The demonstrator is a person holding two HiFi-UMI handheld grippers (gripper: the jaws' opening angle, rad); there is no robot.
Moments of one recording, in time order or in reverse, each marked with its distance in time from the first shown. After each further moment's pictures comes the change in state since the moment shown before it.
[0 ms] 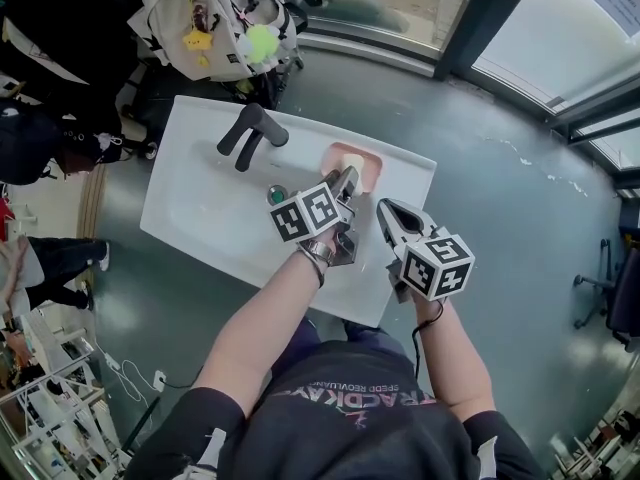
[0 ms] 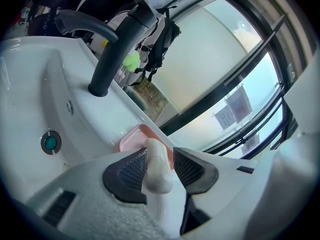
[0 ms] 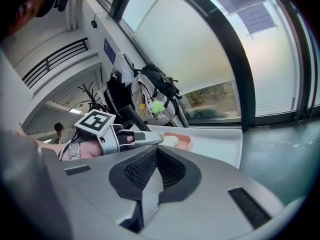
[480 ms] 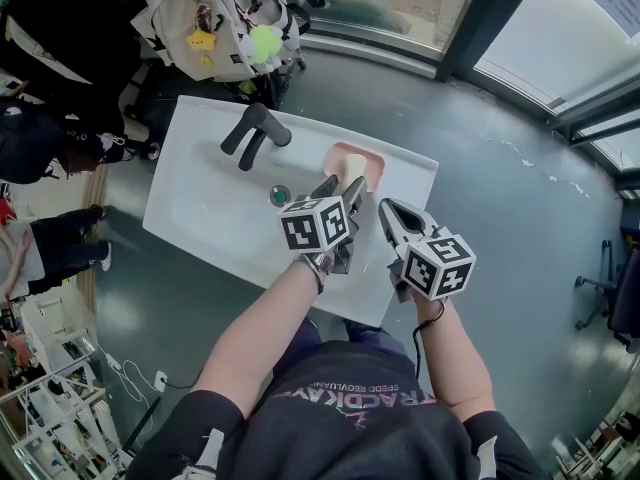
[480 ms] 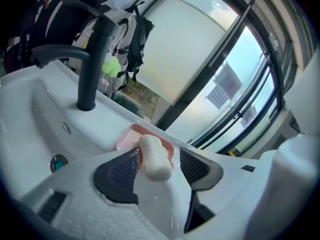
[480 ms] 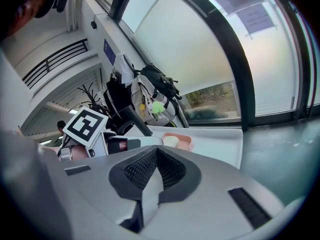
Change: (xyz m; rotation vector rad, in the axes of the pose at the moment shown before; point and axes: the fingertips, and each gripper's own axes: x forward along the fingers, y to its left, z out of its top) left arm -0.012 -0.011 -0.012 0.272 0.071 0.009; right arm 0.001 0.003 0.002 0.007 -0.008 -0.003
